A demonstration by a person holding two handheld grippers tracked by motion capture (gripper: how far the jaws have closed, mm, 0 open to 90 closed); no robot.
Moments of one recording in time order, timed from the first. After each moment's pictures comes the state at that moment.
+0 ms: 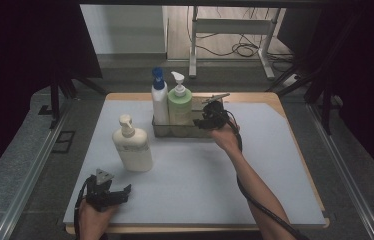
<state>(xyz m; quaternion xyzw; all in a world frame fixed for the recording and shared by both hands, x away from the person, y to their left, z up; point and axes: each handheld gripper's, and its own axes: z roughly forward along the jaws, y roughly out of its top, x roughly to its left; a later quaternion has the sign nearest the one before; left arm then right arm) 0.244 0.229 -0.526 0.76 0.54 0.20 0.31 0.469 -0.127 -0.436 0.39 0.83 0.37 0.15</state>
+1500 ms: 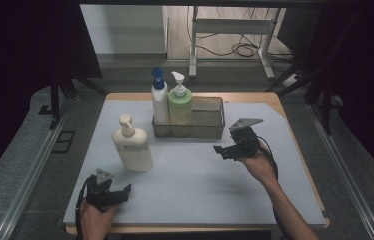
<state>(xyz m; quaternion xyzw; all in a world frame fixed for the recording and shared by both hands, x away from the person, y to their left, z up) 0.245 0.228 -0.526 0.75 0.55 0.20 0.31 0.370 -0.201 -0.424 0.34 0.85 0.37 0.17</state>
